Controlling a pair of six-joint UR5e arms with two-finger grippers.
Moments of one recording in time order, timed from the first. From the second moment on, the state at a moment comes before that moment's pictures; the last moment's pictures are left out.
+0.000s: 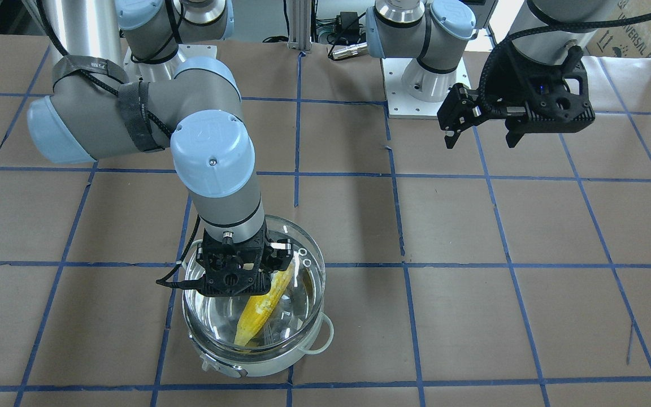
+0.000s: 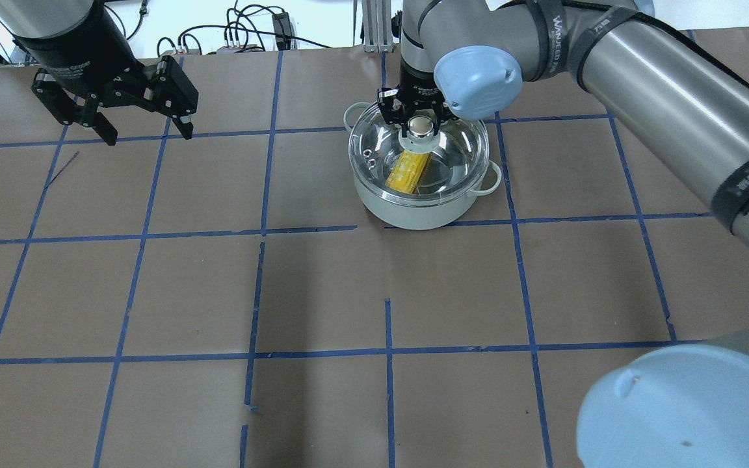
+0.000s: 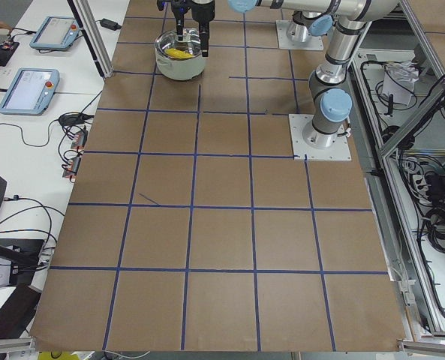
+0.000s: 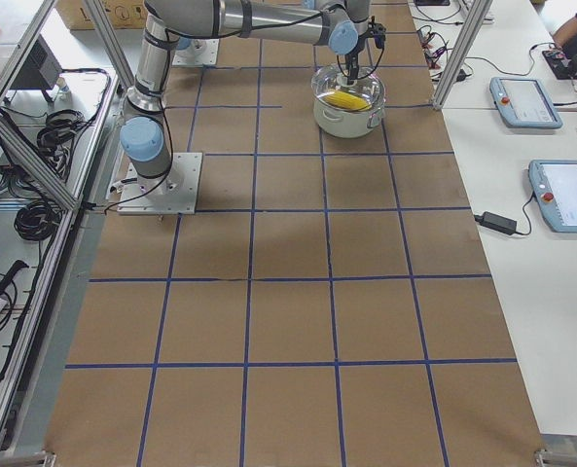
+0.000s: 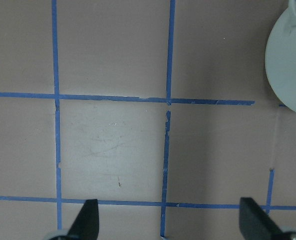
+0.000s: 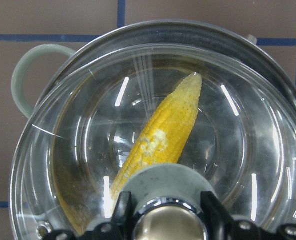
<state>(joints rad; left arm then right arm) -1.53 -1.61 -1.43 -1.69 1.58 0.01 1.83 -1.09 1.35 -1.91 -1.55 0.22</state>
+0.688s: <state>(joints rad) -1.53 -1.61 -1.44 -1.69 1.58 0.04 1.82 -1.09 1.35 -1.94 -1.56 0.21</state>
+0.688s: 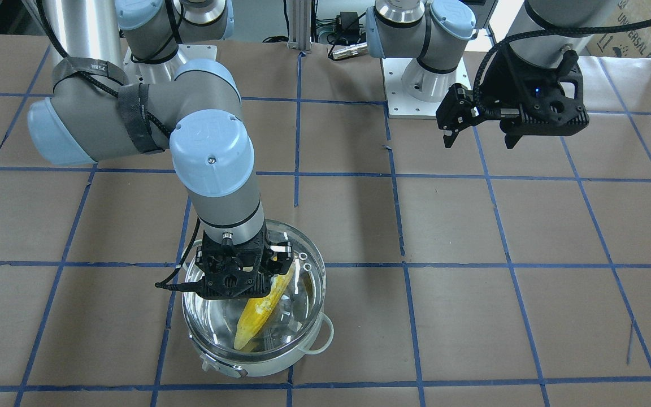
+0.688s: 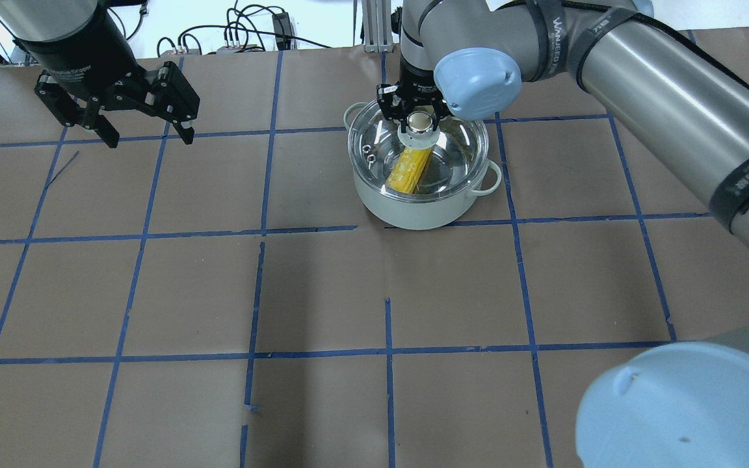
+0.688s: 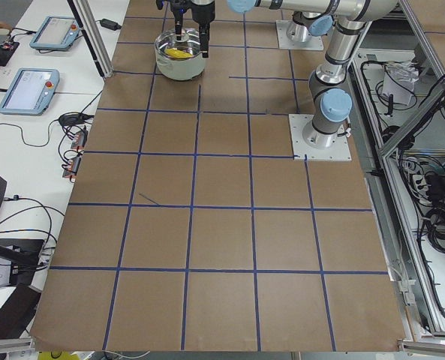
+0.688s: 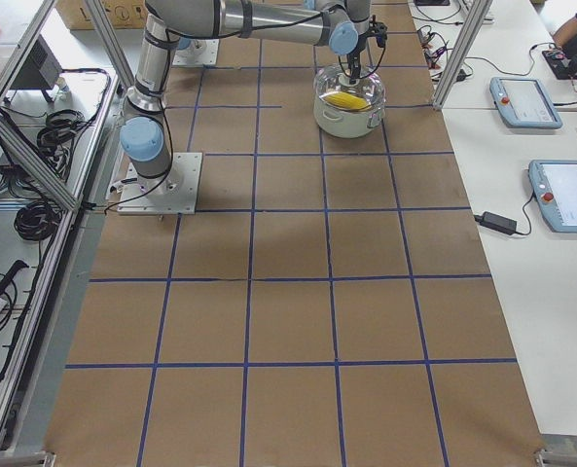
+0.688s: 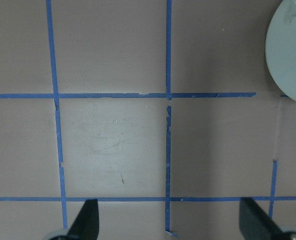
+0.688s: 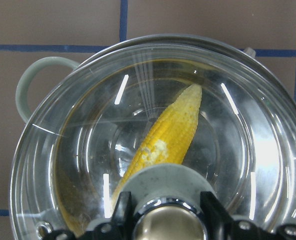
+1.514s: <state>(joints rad) -1.53 -1.62 -1.43 -1.68 1.58 0.04 1.82 -1.08 1.35 -1.95 -1.56 0.21</state>
